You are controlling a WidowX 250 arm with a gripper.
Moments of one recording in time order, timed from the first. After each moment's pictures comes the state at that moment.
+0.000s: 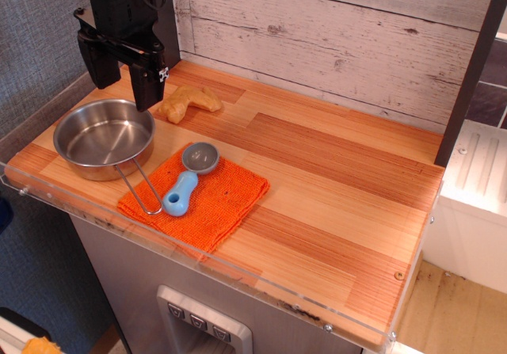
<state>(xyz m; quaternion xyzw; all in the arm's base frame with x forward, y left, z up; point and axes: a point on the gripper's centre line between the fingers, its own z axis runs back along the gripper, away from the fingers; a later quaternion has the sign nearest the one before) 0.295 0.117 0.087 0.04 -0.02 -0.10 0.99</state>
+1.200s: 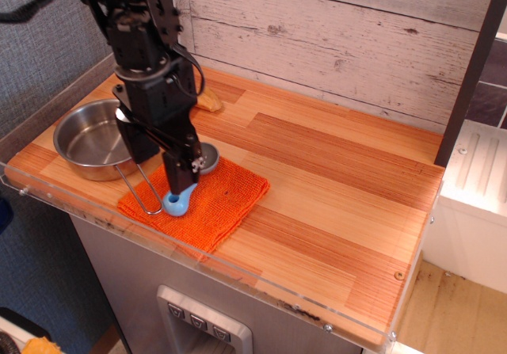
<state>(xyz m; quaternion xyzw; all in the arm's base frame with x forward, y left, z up) 0.253 0.050 0.051 0.01 -0.04 -0.17 0.98</state>
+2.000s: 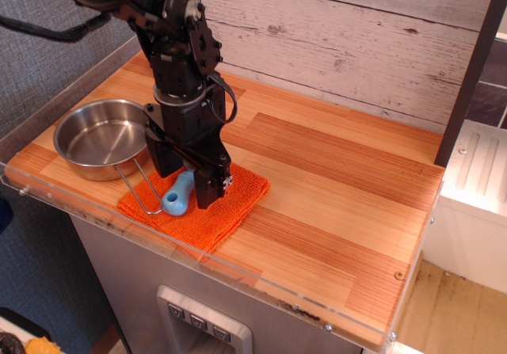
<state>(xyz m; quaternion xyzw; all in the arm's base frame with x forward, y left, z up) 0.266 0.038 0.025 0.03 -0.04 -0.15 0.99</state>
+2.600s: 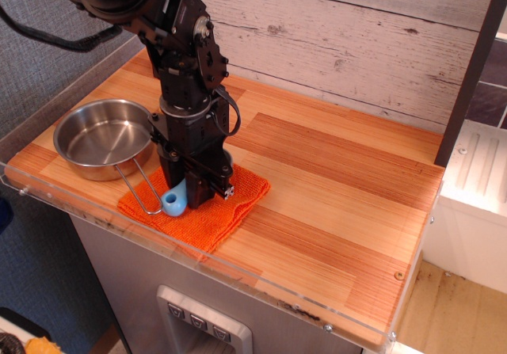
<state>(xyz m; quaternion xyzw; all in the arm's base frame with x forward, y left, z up) 0.266 0.038 0.014 0.04 -0.02 -0.16 0.99</state>
